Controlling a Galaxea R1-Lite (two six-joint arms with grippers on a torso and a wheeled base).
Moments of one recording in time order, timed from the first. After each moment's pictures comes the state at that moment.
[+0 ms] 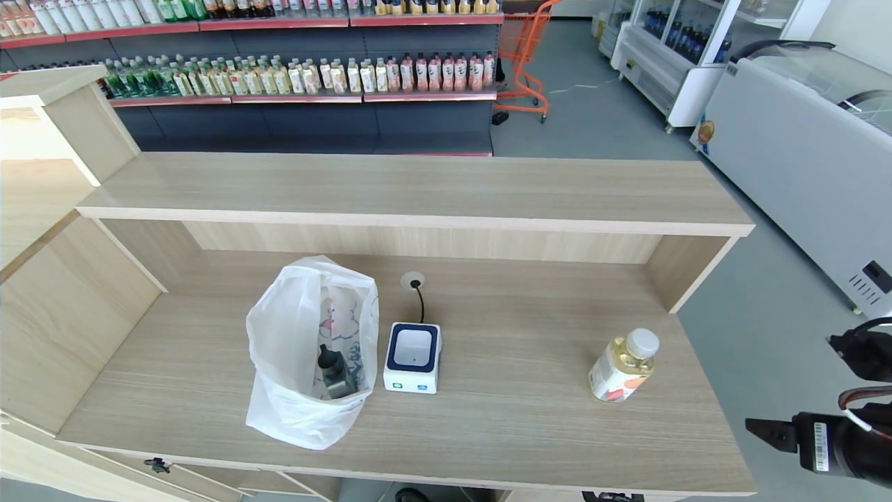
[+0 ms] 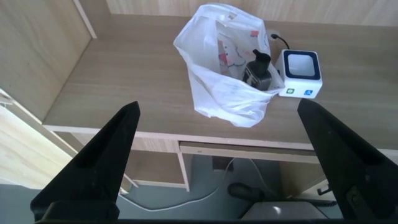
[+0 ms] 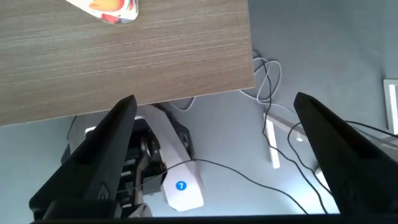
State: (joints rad) left arm 0.00 0.00 0.00 0.00 0.00 0.00; right arm 0.04 1.27 -0.37 -0.18 -0.19 0.12
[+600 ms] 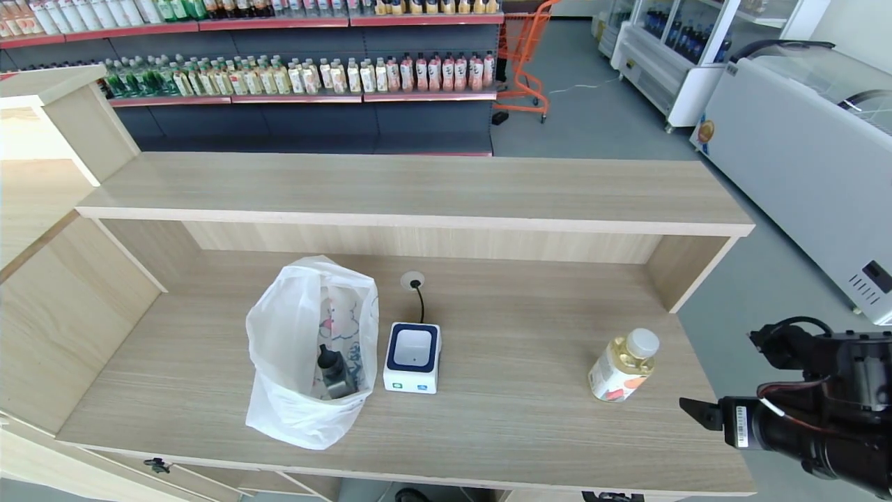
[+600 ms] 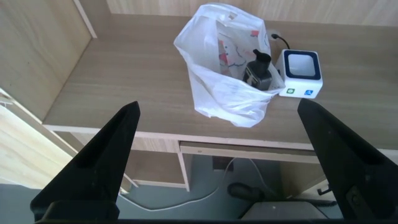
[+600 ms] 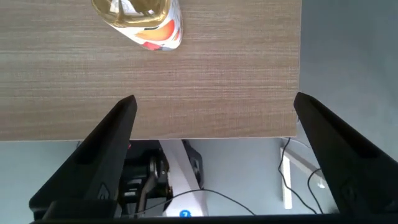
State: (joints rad) left arm 0.00 0.00 0.00 0.00 0.00 0.00; right arm 0.12 1.58 -0.27 -0.67 -0.13 0.08
